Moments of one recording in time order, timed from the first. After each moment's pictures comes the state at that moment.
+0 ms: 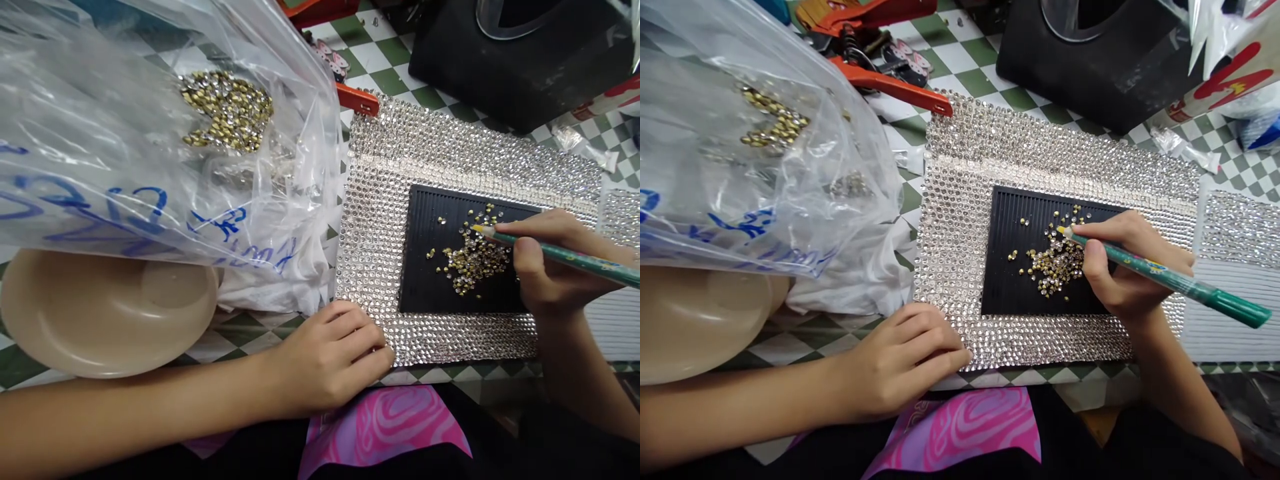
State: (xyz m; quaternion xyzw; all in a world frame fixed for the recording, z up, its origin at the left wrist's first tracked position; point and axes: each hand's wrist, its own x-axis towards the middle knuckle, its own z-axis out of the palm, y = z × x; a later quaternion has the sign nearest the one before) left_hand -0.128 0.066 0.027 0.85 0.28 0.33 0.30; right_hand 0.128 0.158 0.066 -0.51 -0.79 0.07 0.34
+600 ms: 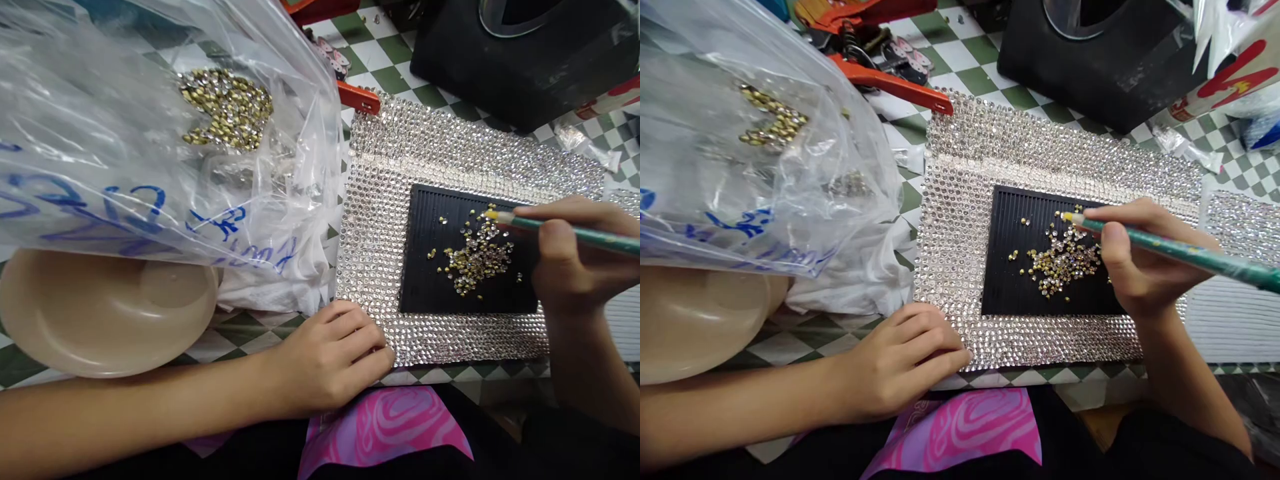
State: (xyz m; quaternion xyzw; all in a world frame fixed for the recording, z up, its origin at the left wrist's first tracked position) left_hand -0.130 0.063 0.027 0.85 0.27 0.33 0.30; right_hand 0.114 0.170 0.070 -0.52 -0.74 0.06 0.43
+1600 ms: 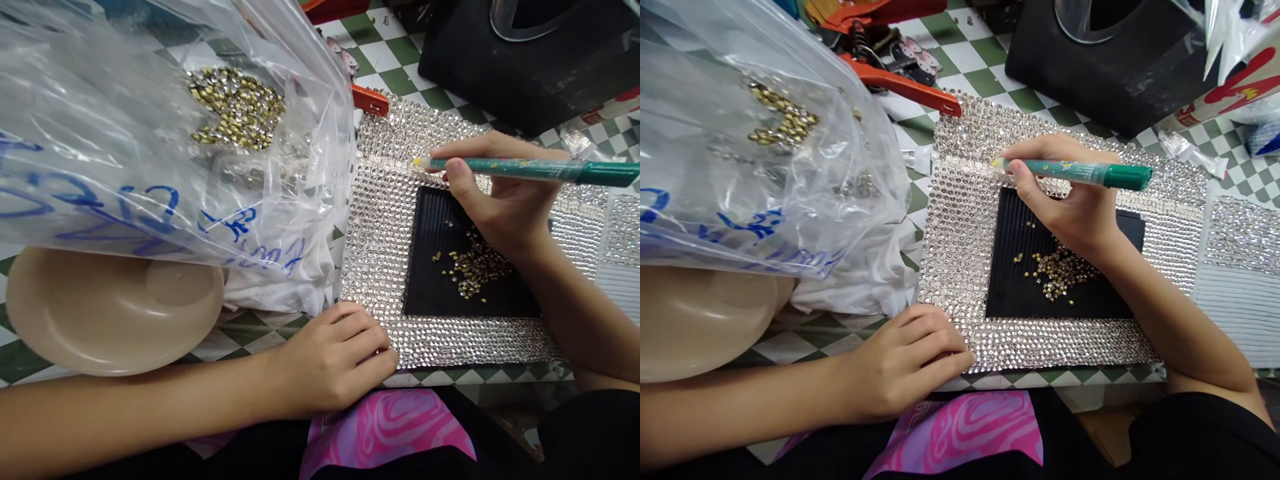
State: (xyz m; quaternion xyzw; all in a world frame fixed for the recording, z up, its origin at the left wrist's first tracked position) left_hand -0.129 0.064 0.026 0.85 0.27 0.34 0.29; right_hand 0.067 0.225 0.062 -0.41 -0.86 0.15 0.26
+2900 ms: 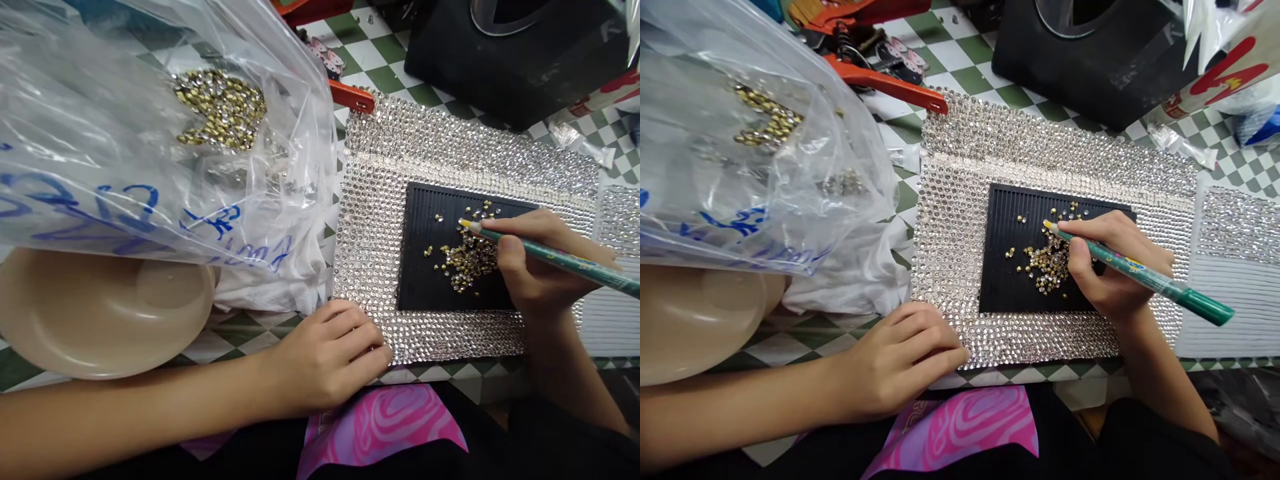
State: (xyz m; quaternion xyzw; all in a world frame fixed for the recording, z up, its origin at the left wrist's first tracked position) left_hand -0.130 0.063 0.027 0.85 0.27 0.33 0.30; right_hand 0.119 0.155 0.064 -0.50 -0.79 0.09 0.34
